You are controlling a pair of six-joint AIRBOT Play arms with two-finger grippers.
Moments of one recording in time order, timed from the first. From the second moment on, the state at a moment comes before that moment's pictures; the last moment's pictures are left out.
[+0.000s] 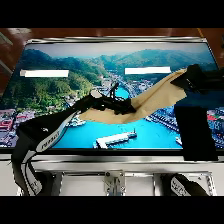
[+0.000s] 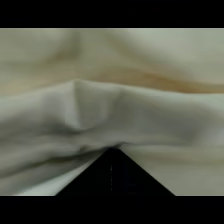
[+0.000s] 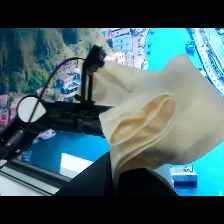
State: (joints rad) left arm -0.62 -2.00 1.55 0.19 -0.89 -1.25; right arm -0.26 -1.08 1.40 -0.79 1.45 1.51
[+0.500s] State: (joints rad) left arm -0.28 -1.75 1.55 0.48 -0.96 -1.30; right arm 0.00 -1.17 1.40 -0.81 1.27 1.54
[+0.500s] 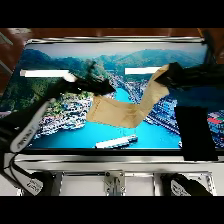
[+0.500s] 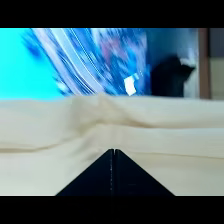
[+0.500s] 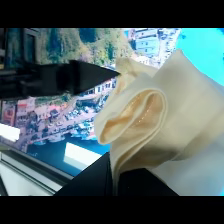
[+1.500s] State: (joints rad) left arm 0.28 -1.18 1.55 0.68 -1.27 -1.34; right arm 0.22 -1.64 1.39 -0.93 1.19 1.54
